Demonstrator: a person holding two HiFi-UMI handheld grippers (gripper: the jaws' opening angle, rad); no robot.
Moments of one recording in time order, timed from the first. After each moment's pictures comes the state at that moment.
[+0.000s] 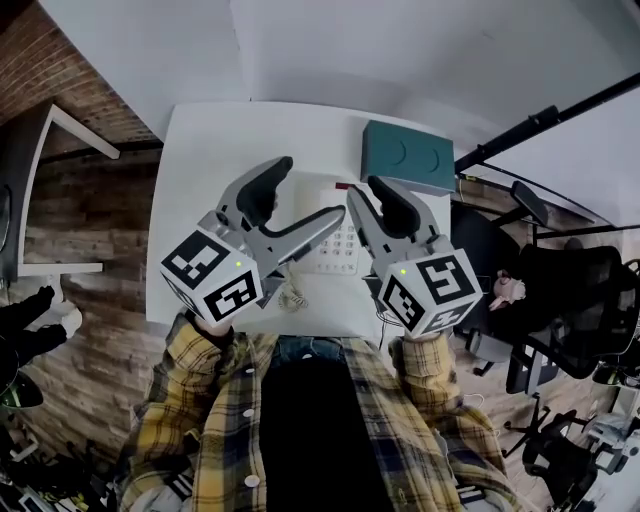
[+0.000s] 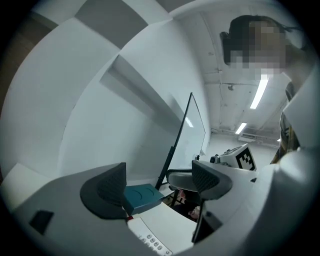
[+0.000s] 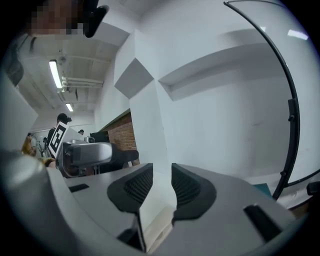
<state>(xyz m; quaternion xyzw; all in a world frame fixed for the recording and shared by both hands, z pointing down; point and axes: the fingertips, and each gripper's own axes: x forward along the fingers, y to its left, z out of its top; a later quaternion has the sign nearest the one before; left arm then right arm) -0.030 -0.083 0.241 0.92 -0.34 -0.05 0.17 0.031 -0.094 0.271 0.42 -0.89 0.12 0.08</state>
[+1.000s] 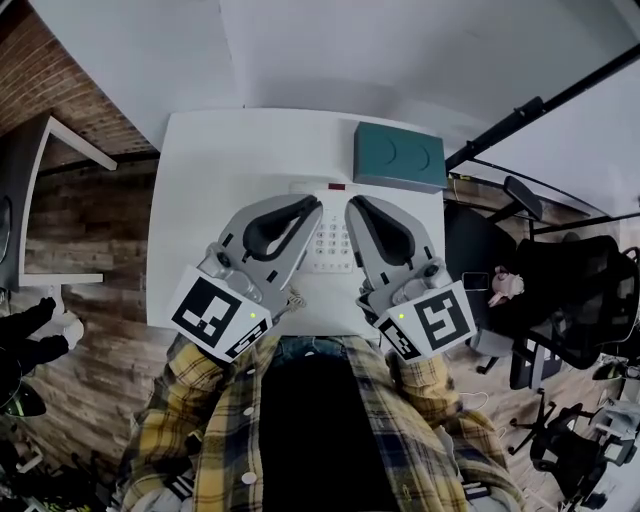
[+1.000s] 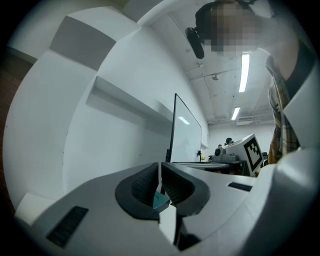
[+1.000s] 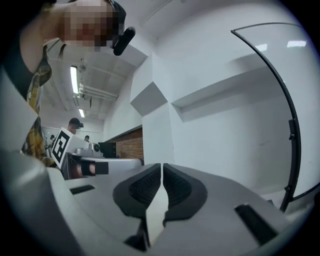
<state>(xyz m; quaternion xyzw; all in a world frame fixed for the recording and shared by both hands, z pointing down) -0.017 -0.040 0.215 0.93 -0.36 -0.04 0.05 0.026 -0.046 0.227 0.40 -0.92 0.03 0.00</state>
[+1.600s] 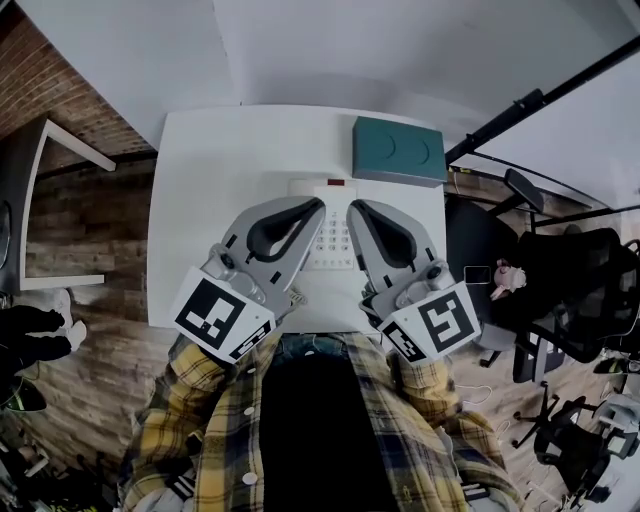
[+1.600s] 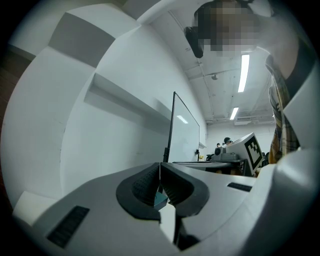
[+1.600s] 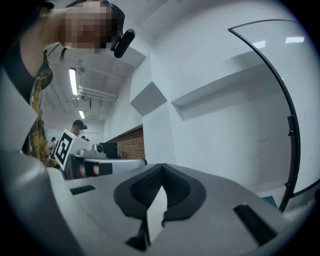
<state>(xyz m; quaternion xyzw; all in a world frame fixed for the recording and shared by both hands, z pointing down) -0.010 -0.037 0.219 0.94 -0.35 -0.03 0.05 0.029 -0.039 0.230 0.39 -0.92 0.04 0.00</state>
